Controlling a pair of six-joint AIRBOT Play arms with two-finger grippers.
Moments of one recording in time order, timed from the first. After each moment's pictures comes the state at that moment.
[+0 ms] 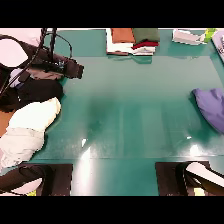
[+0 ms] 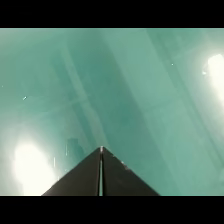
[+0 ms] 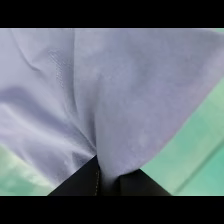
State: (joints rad) left arm -0.46 -1.17 1.52 1.46 -1.18 -1.62; right arm -0.93 -1.14 1.06 -1.61 1.26 1.73
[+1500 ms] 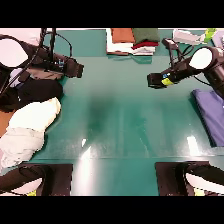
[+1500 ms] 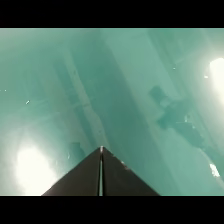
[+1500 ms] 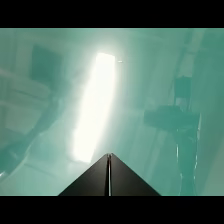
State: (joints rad) left arm -0.46 -1.17 1.52 1.46 -1.16 -1.61; right arm 0.28 -1.25 1.37 -1.34 1.24 1.71
